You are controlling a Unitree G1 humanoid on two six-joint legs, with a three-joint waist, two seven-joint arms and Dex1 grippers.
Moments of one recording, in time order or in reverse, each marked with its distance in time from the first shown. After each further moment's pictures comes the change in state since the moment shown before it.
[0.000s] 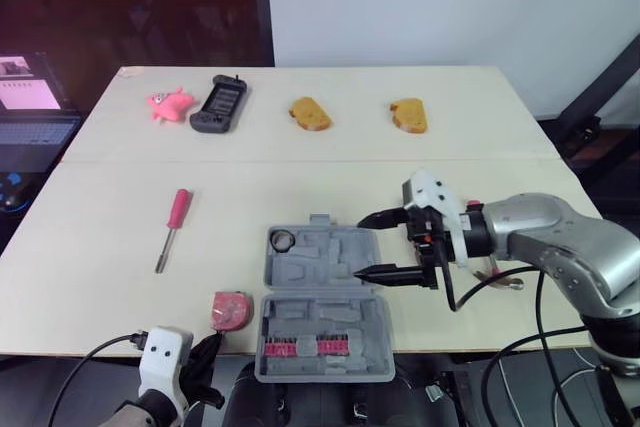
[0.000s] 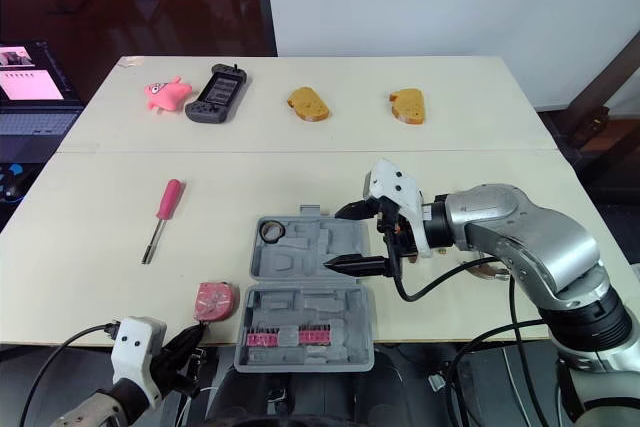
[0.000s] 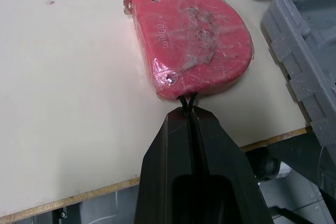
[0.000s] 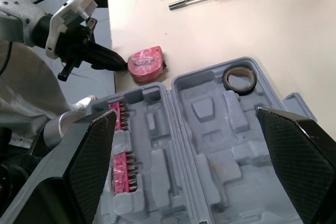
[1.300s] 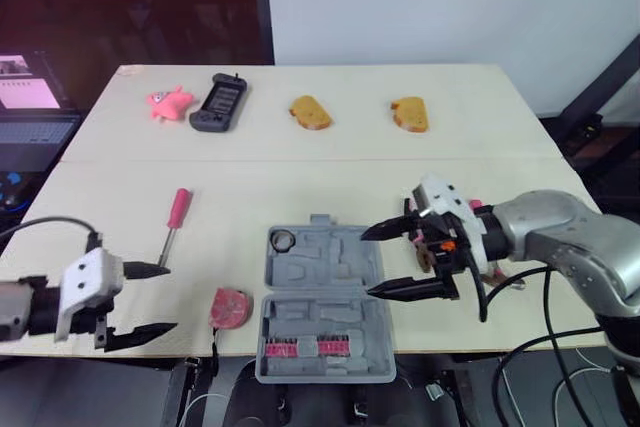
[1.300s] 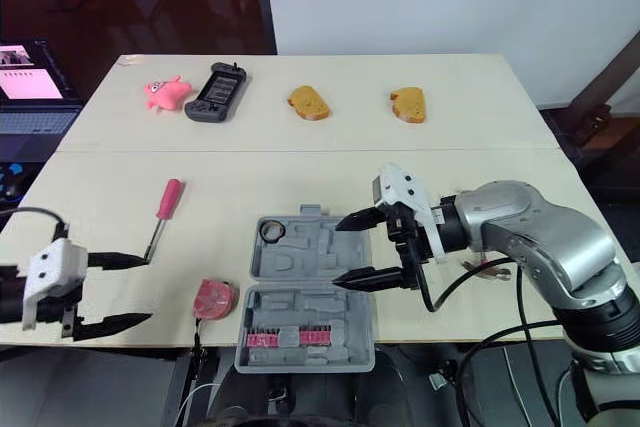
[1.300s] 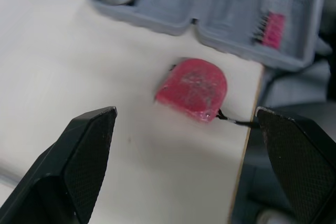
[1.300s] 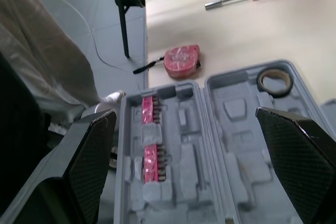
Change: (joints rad) left arm -0.522 0.705 0.177 0.434 -0.118 -0.369 -0.949; right arm 0.020 -0.083 -0.034 -0.006 0.060 -0.033 0.149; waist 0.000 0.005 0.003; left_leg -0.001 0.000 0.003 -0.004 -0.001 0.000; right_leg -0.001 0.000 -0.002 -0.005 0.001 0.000
